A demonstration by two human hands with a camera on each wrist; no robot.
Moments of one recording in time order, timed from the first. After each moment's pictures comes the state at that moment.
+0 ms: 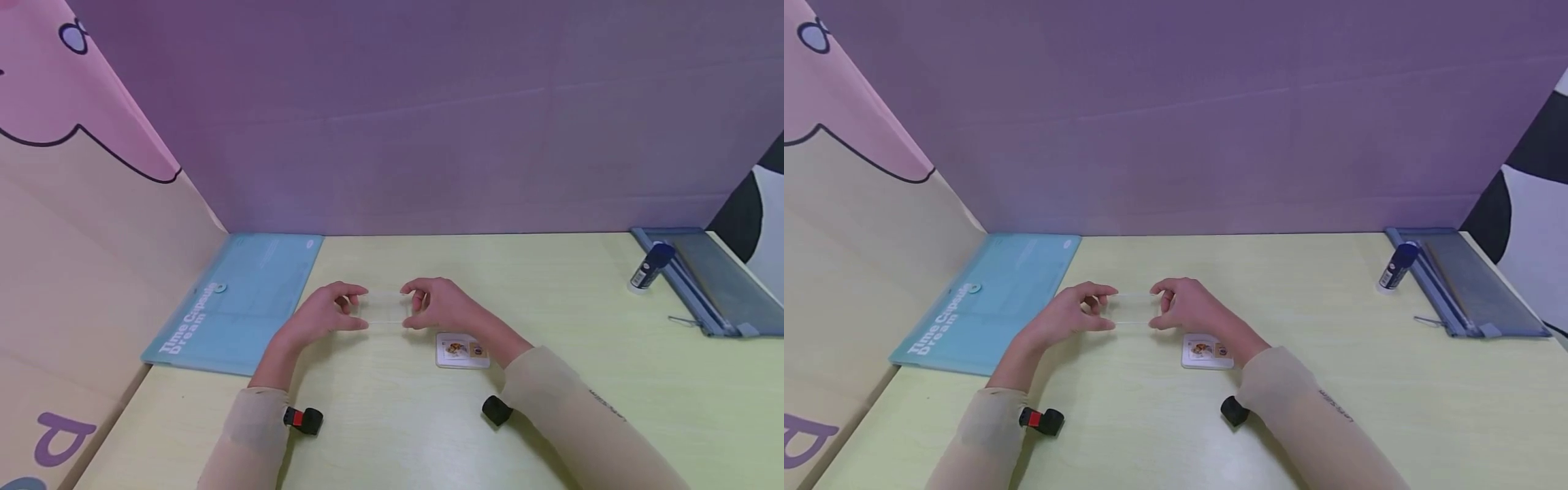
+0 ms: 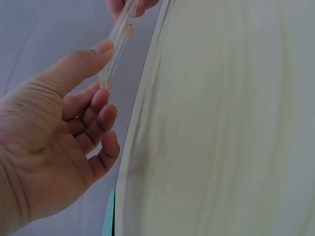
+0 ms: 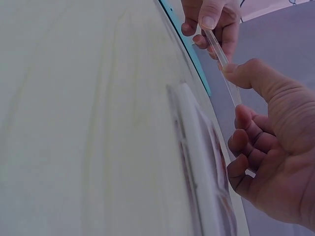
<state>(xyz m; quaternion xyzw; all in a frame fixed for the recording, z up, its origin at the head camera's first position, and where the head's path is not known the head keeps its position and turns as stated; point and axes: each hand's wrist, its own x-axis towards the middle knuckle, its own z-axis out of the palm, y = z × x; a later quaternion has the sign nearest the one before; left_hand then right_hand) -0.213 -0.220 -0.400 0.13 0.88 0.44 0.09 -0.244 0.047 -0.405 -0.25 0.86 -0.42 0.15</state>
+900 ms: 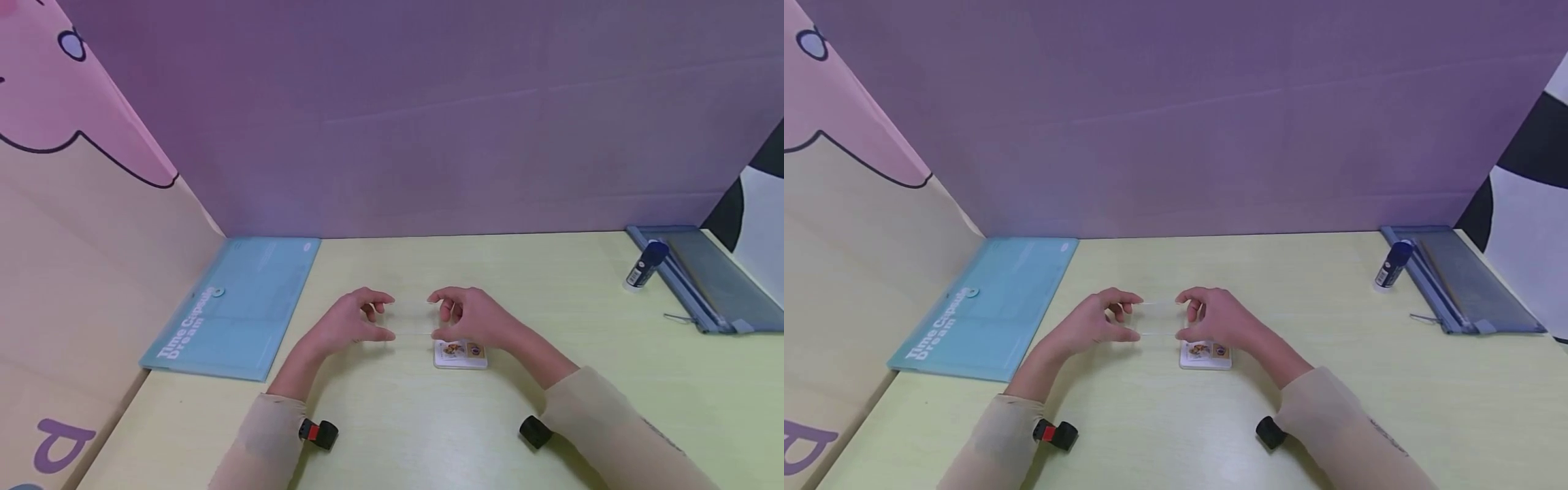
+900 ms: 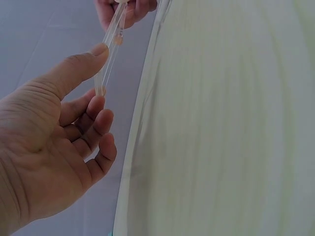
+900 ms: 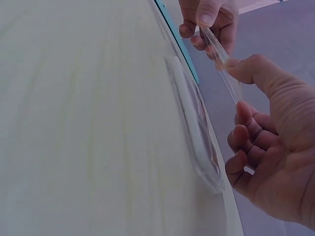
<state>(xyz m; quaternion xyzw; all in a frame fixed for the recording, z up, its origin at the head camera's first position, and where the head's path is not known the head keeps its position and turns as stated) -0.204 -0.177 -0.400 0.16 0.88 0.44 0.10 -0.219 0.096 -0.403 -0.25 0.87 -0.42 0.11</state>
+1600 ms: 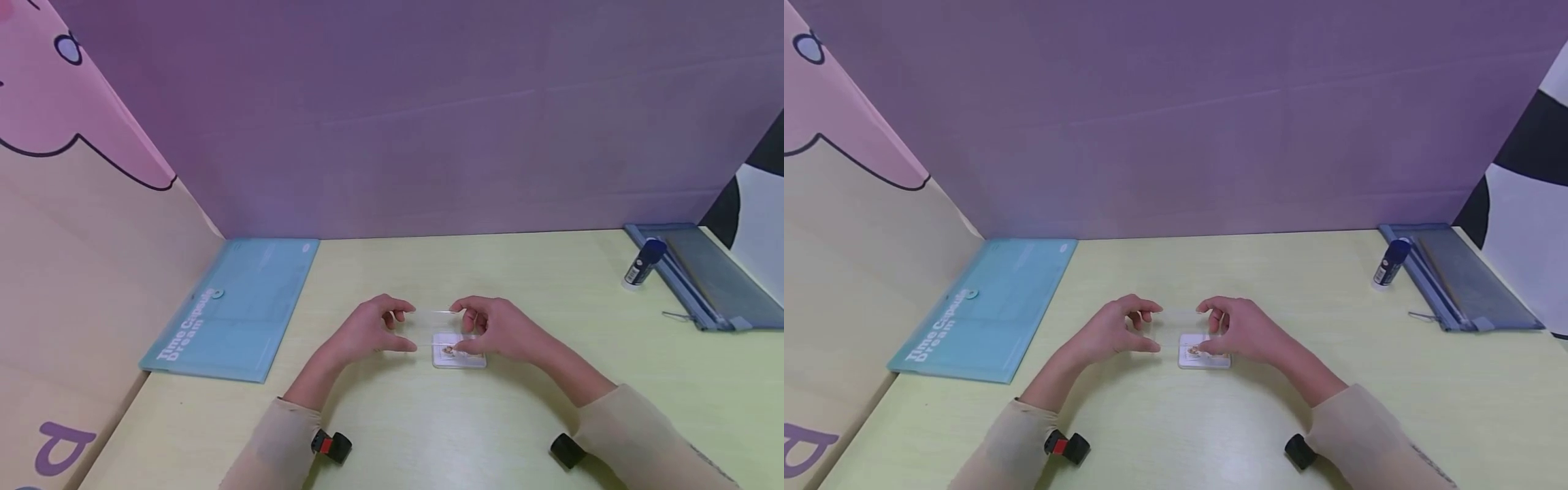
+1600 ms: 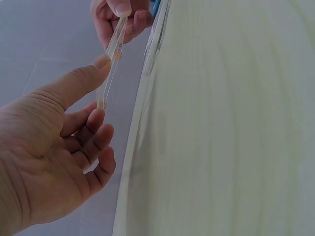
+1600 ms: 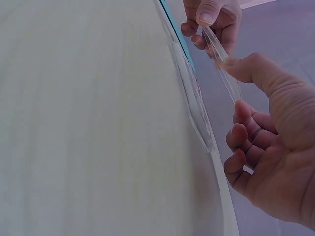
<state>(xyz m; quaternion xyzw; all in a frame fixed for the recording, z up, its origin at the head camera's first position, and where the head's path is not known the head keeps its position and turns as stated) -0.192 -0.143 -0.396 0.18 0.88 0.43 0.11 -0.198 0.131 -0.404 -0.25 0.87 -0.42 0.10</state>
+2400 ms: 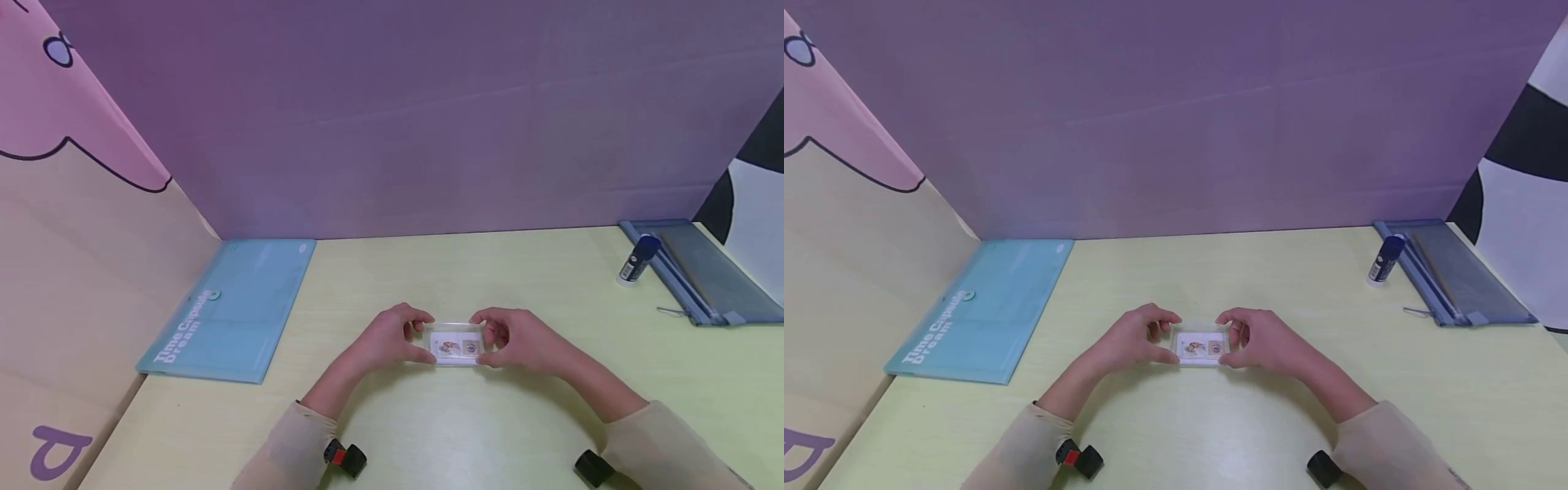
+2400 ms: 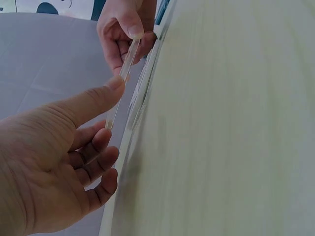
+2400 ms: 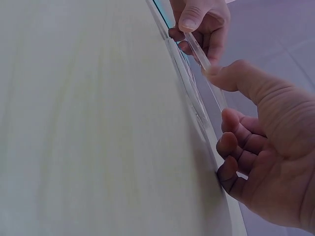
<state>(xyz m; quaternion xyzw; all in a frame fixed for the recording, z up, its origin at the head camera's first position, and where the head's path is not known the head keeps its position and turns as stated) -0.186 -0.108 -0.407 0.21 0.89 0.38 0.12 -0.180 0.161 -0.408 -0.23 0.87 -0.42 0.12</state>
